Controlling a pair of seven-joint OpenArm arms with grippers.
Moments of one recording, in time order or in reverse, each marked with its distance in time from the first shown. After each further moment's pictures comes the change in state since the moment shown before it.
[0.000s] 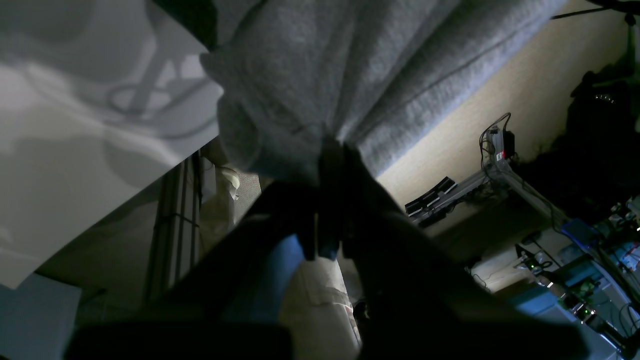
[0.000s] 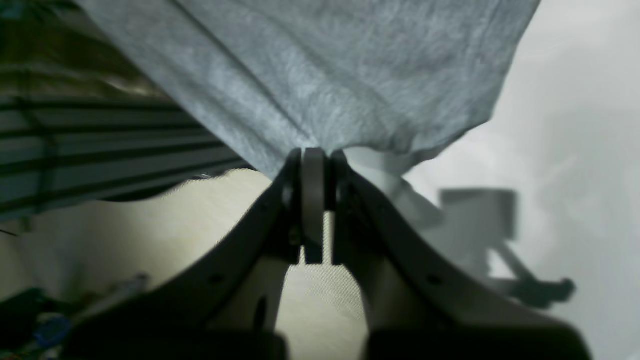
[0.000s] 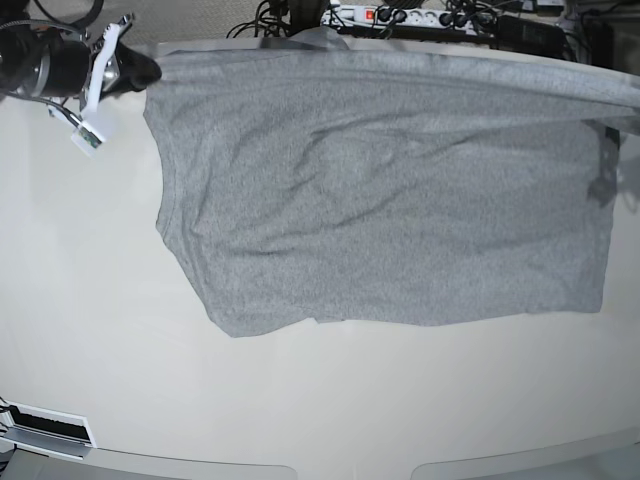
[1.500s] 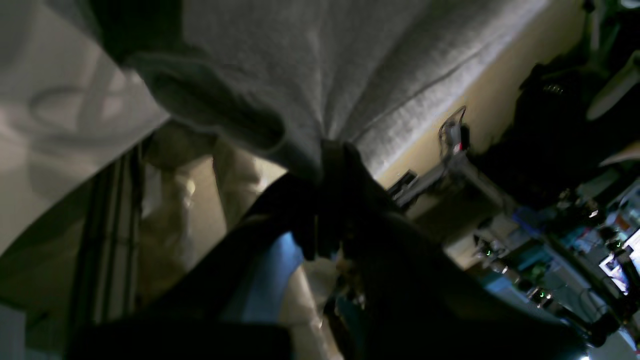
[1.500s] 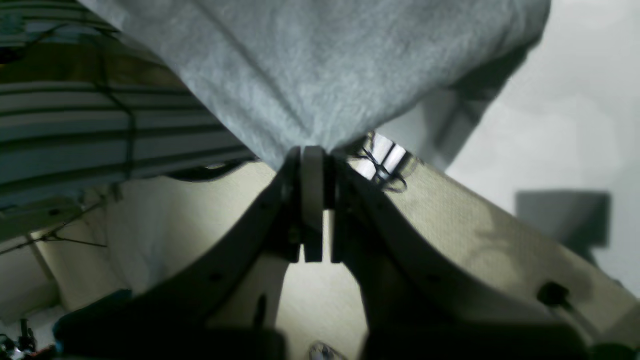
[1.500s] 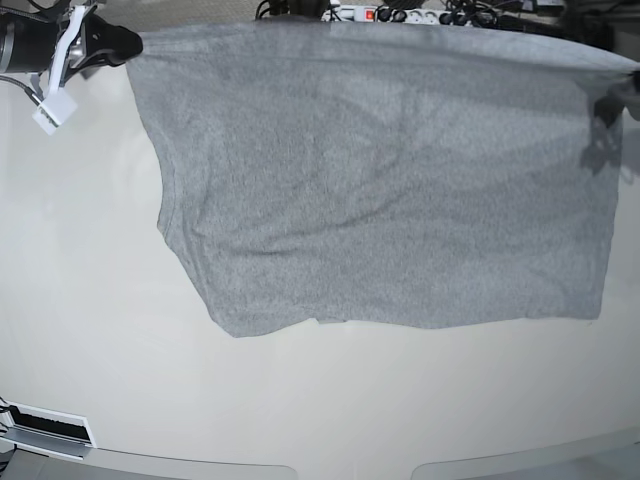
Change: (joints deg) left arm 4.7 7.8 -0.2 0.0 0.4 0.0 0.0; right arm -7.8 0.1 11.8 0.0 16.8 -0.2 -10.0
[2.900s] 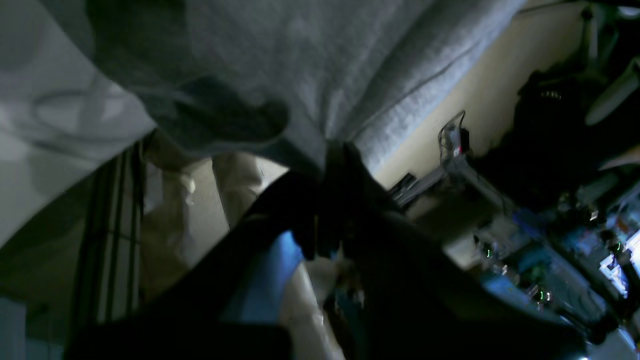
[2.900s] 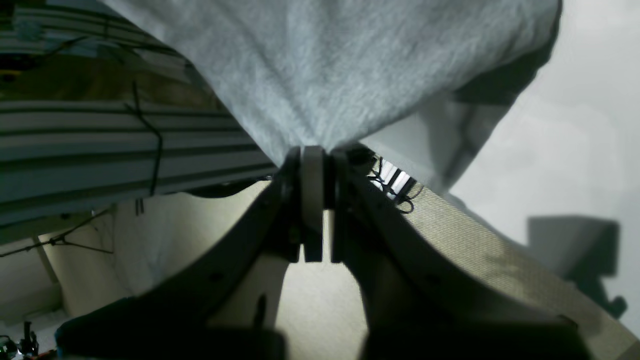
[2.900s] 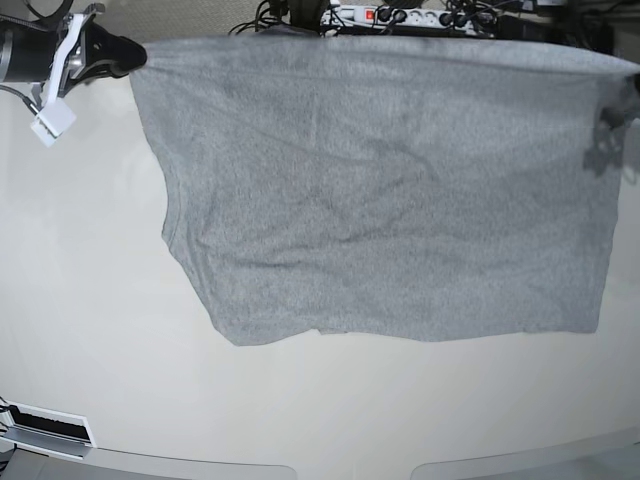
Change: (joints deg) left arm 0.1 -2.6 0.3 0.0 0.0 0.0 0.0; right arm 1.8 0.0 0.0 0.0 5.8 0.0 0.0
